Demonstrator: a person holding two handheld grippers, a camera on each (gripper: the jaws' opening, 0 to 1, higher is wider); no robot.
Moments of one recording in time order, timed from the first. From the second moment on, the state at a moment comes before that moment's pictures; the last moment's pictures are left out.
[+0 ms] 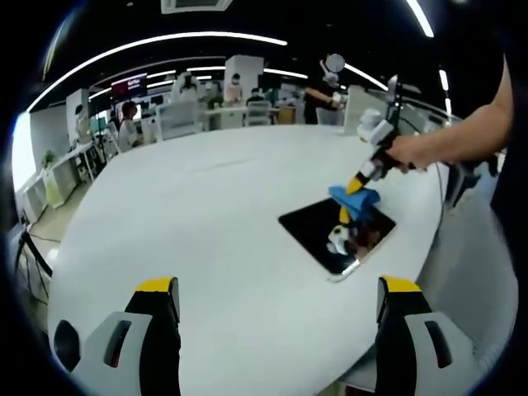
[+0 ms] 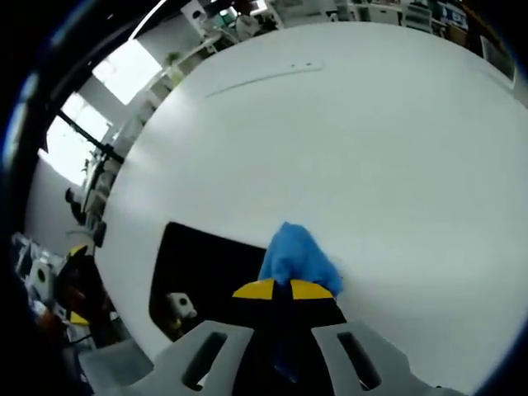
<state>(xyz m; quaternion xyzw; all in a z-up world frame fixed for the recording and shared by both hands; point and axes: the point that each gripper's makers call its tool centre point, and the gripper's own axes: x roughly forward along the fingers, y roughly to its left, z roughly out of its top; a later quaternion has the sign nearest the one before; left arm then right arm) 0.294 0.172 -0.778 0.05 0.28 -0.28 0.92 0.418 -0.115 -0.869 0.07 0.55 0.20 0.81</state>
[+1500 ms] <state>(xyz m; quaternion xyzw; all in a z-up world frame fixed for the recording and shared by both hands) 0.302 0.197 -0.773 0.06 0.27 -0.28 0.92 0.418 0.002 -0.862 0.03 0.55 0.26 0.79</state>
